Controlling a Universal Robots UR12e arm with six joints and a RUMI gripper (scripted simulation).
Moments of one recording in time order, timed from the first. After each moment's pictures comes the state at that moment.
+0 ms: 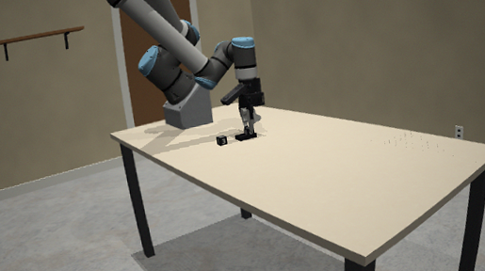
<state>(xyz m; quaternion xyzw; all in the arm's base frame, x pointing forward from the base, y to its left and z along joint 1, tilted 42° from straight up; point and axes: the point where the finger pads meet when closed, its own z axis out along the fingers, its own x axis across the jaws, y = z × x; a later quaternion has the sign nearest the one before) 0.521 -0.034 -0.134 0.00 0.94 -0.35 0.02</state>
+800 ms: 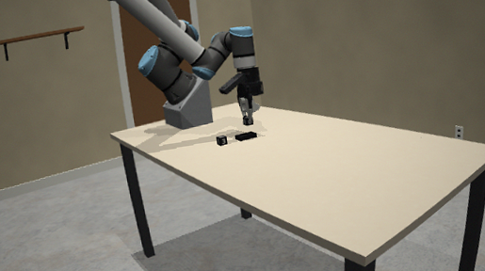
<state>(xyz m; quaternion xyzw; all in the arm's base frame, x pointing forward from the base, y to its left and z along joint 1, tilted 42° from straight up) 0.521 -0.005 -0.099 0.00 0.94 -0.35 0.02</state>
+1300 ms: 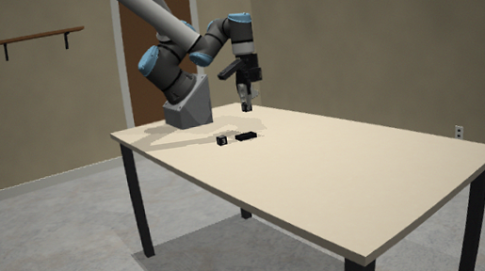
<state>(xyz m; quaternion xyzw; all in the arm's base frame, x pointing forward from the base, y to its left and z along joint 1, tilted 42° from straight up) 0.521 0.033 -0.056 0.00 0.94 -0.35 0.02</state>
